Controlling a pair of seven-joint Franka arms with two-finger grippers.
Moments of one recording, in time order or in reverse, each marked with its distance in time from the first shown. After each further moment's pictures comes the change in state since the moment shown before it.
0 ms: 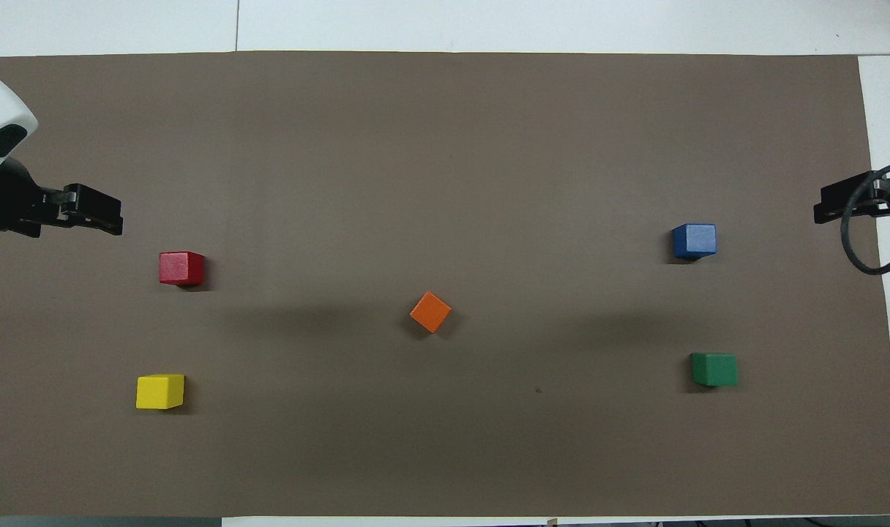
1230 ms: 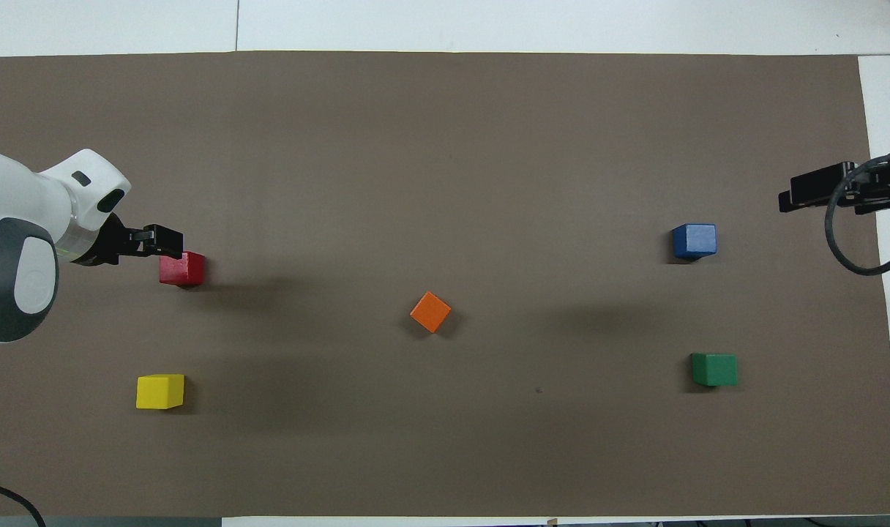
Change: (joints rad) left arm 0.000 0.016 0.038 -0.419 -0.023 0.449 -0.032; right arm 0.010 -0.001 0.007 -0.014 0.196 0.055 -0.064
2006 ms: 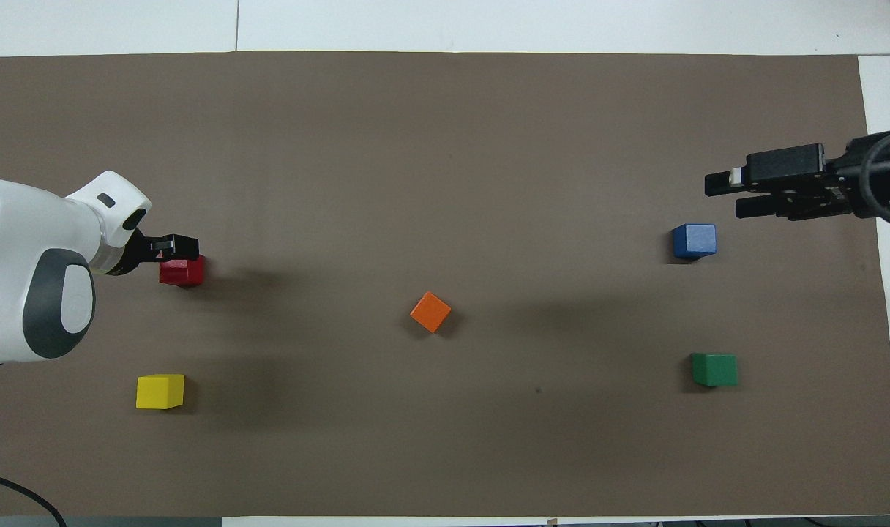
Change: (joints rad) left arm -0.003 0.016 0.011 -0.122 -0.001 0.218 -0.011; right arm -0.068 0.002 -0.005 -0.157 0.651 0.035 -0.089
